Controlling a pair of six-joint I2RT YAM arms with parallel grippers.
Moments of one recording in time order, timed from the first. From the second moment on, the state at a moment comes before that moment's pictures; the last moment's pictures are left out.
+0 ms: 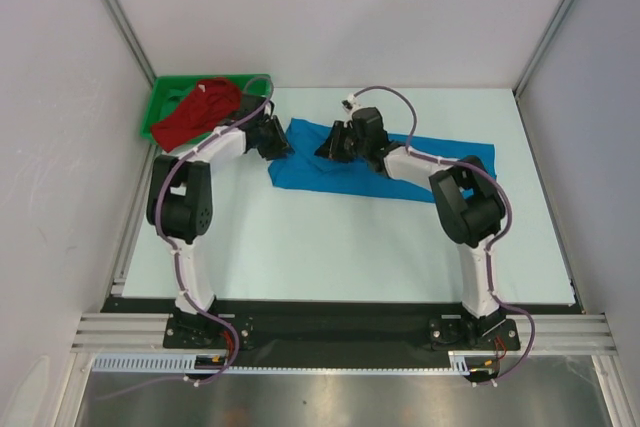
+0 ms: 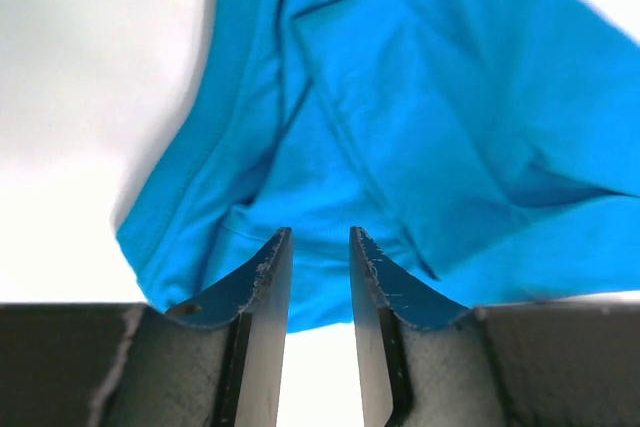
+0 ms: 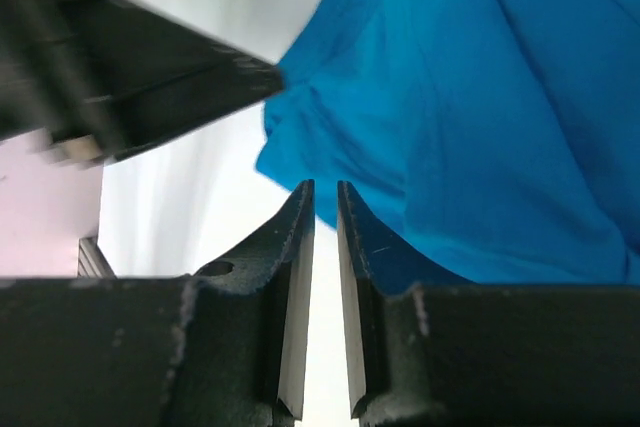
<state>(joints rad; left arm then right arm) -0.23 2.03 1.50 -0.38 0.21 -0.59 0.53 2.06 1.43 0.16 -0.31 0.67</state>
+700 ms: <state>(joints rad) -0.25 1.39 0.98 -0.29 0.25 -0.62 0.42 1.95 1.18 0.14 -0.46 0.68</state>
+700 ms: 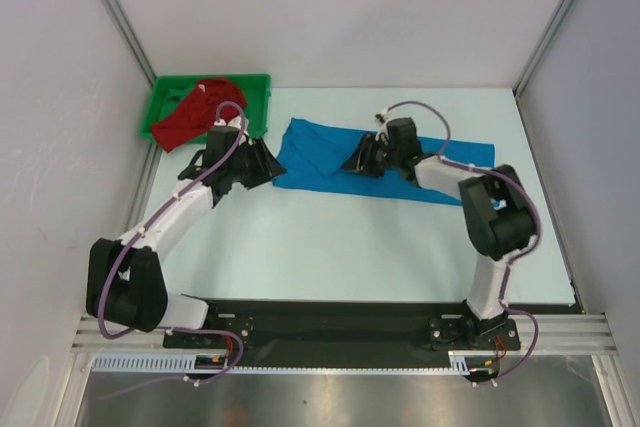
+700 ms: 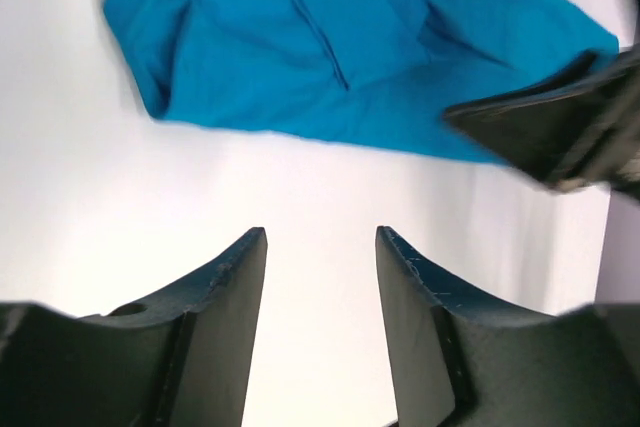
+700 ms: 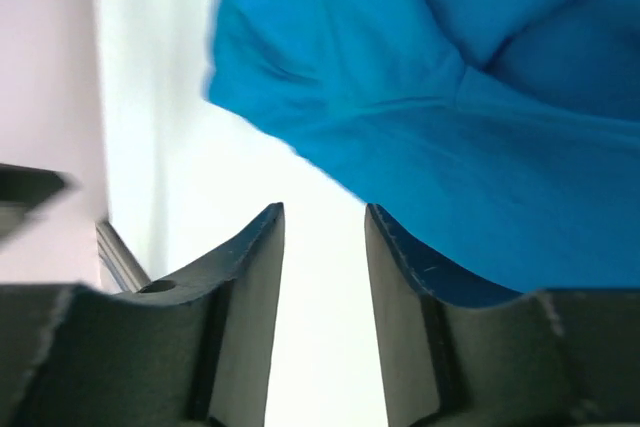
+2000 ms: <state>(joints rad) -0.47 2.02 1.51 -0.21 0.19 -0.70 0.32 2.09 1.14 0.36 -0.54 0.78</state>
